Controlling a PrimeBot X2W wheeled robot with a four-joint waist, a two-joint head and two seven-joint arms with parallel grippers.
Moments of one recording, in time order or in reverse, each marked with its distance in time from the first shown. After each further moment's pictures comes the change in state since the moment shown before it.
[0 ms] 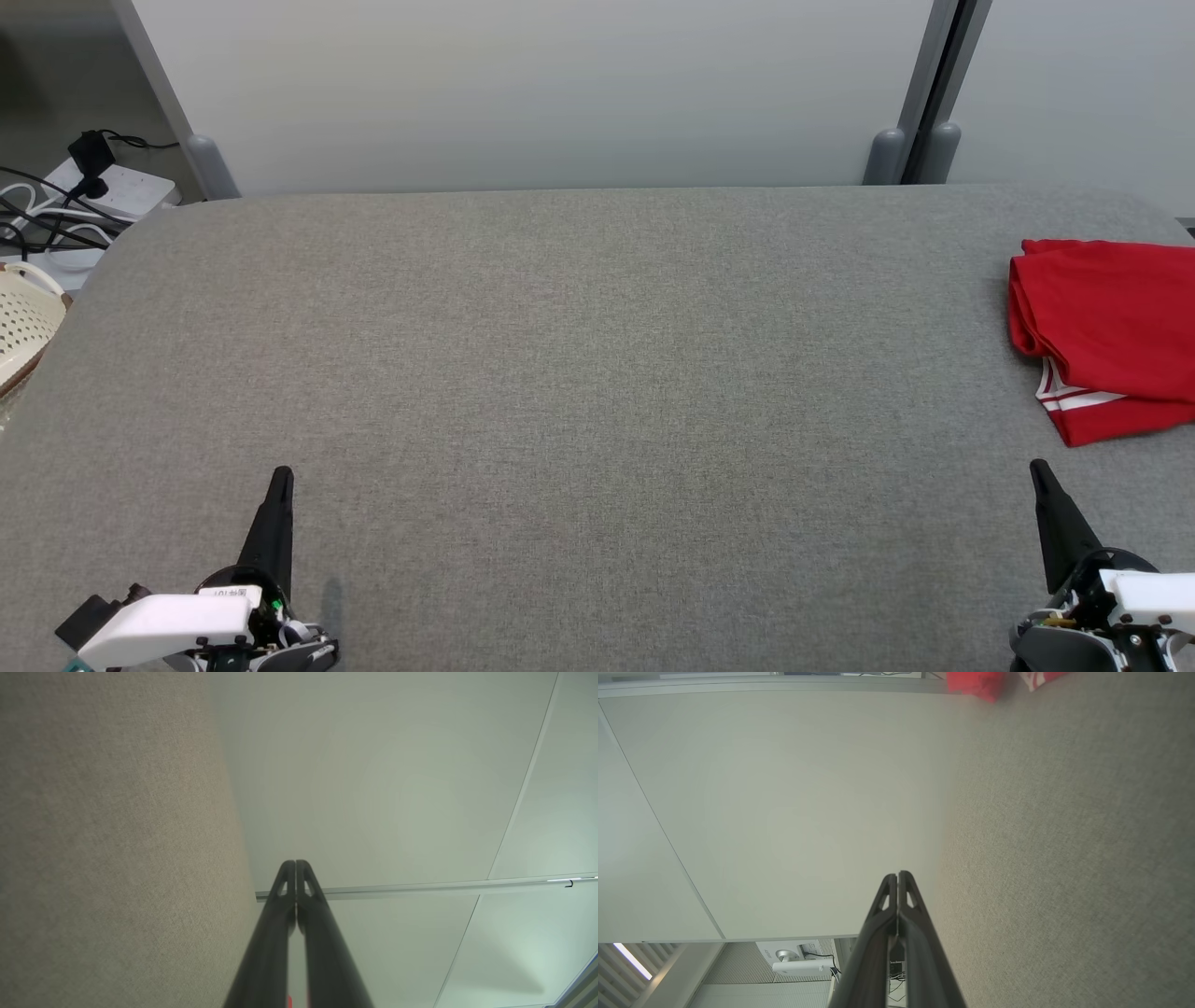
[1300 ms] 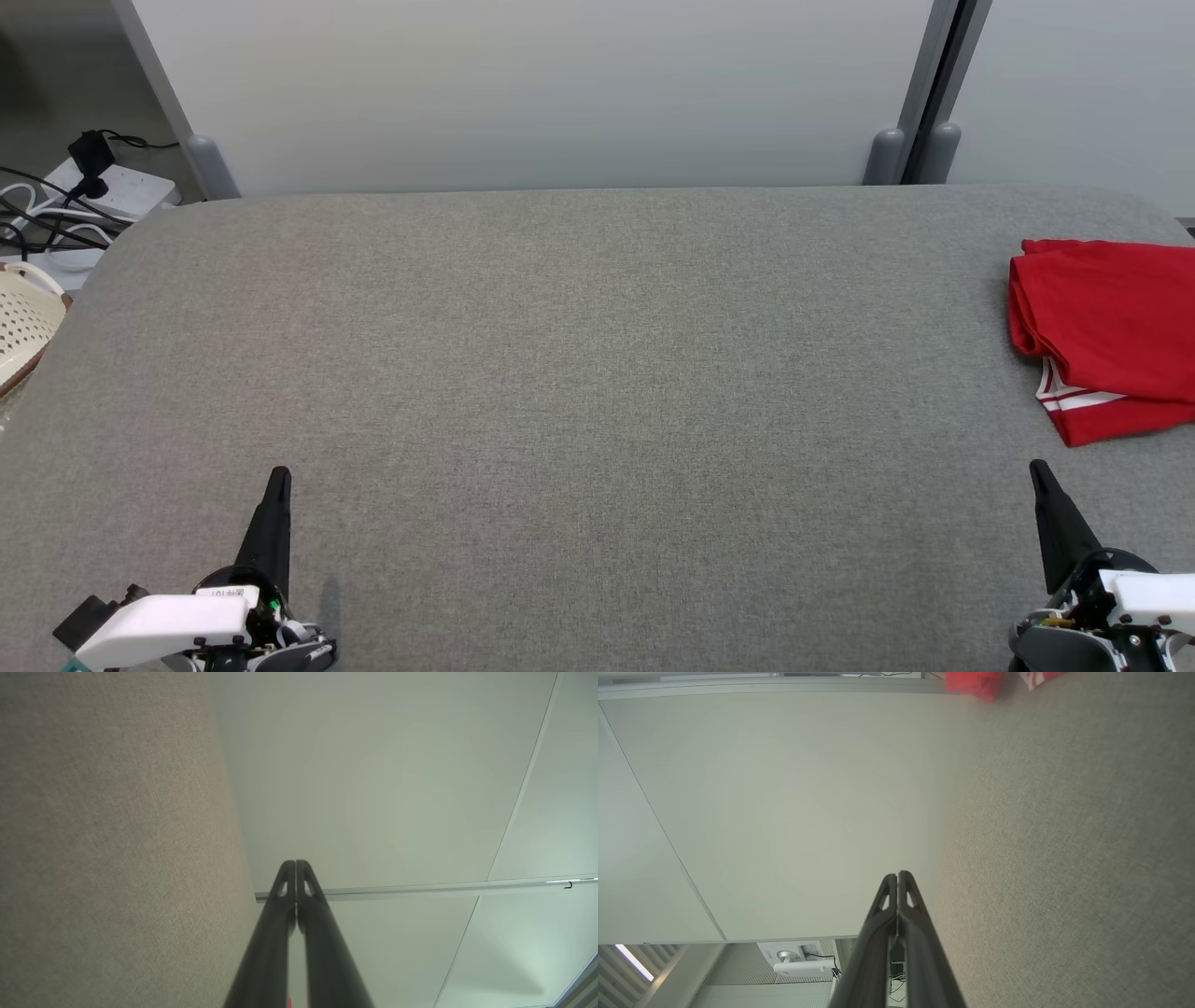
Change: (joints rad) left arm 0.000 -0.002 0.007 0.000 0.000 0.000 0.003; right arm 0.000 0.005 -0.004 0.000 0.000 0.000 0.001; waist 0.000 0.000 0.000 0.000
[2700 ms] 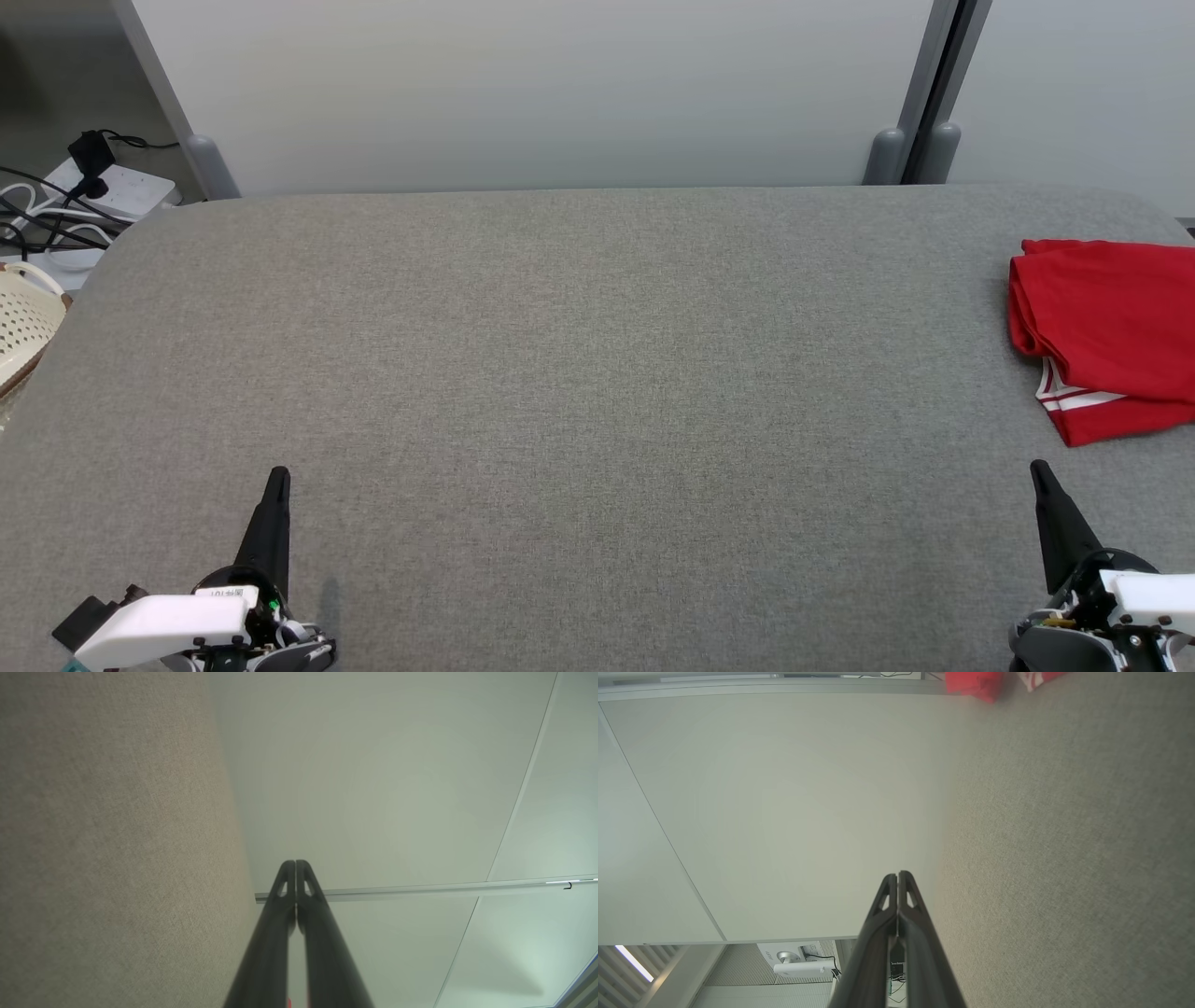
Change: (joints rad) left arm 0.000 -0.002 0.003 0.000 0.001 0.000 0.000; right arm 0.000 0.002 -0.003 0.001 -0.001 0.000 0.000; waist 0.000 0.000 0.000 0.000
